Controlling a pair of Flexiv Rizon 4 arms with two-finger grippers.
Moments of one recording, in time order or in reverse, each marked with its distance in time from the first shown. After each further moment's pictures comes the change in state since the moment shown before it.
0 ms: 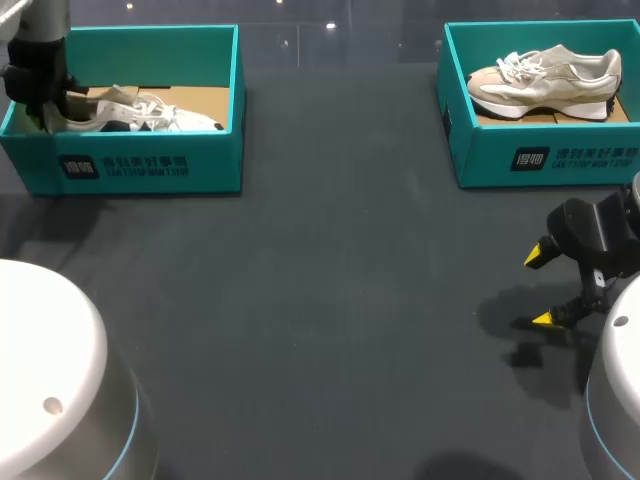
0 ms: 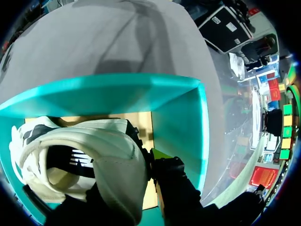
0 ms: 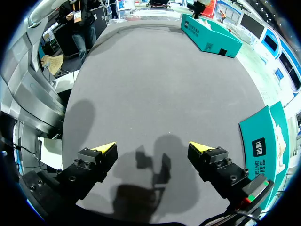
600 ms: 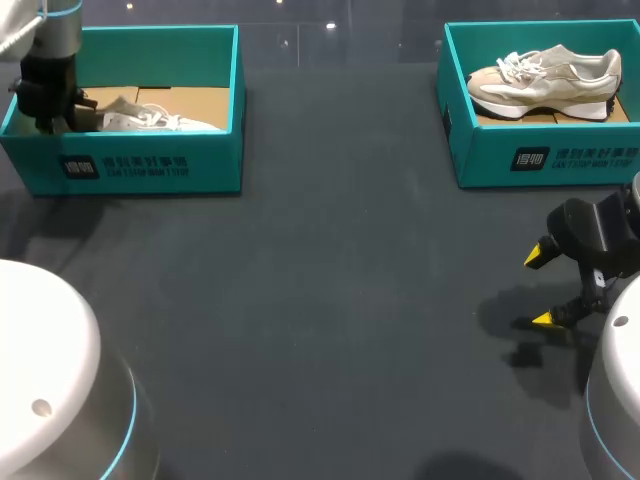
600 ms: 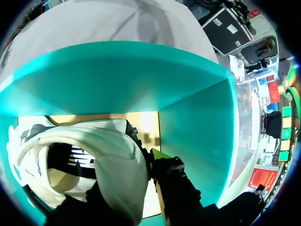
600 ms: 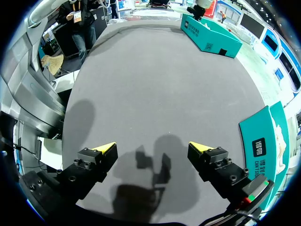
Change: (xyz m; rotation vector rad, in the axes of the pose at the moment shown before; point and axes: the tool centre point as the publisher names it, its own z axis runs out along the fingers) left arm -0.010 0.002 0.028 0.013 0.008 -0.014; right arm 0.000 0.000 0.000 0.000 0.000 0.000
